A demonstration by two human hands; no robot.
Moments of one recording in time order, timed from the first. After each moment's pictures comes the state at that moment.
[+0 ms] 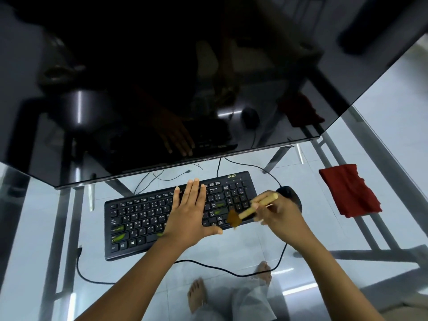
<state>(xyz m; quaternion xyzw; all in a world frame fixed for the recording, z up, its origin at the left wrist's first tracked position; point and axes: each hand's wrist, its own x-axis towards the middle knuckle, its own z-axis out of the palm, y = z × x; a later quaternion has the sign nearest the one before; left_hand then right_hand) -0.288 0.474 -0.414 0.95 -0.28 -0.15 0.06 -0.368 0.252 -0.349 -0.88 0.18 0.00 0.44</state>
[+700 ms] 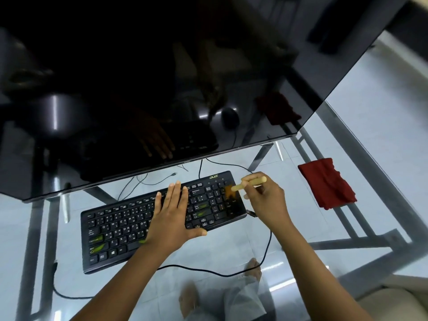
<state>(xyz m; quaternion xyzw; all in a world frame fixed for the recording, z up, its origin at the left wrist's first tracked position) -0.287 0.472 -0.418 0.95 -0.27 -0.14 0.10 -0.346 0.243 -0.346 -0.86 0.23 -0.09 0.45</state>
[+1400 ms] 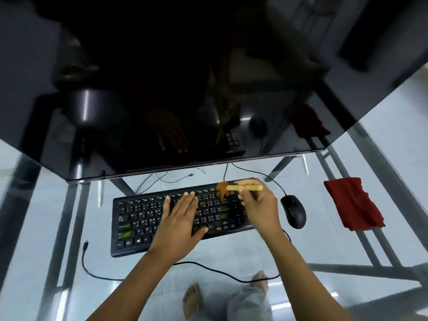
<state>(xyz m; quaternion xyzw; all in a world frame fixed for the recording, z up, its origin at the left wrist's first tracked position) -0.303 0.515 -0.417 0.95 -0.28 -0.07 0.13 -0.322 0.299 -0.356 -0.86 0.18 -0.08 0.47</state>
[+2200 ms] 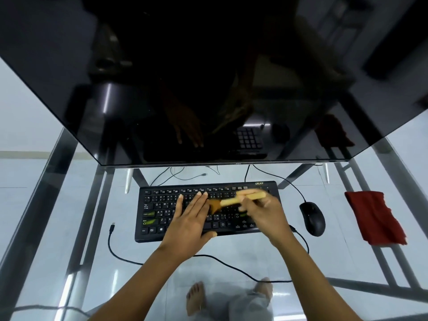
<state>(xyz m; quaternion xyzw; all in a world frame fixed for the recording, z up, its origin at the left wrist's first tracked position) -0.312 0.546 -0.427 0.95 -0.28 -0.06 0.09 -0.326 0.337 -0.352 -0.83 0.15 0.02 0.54</state>
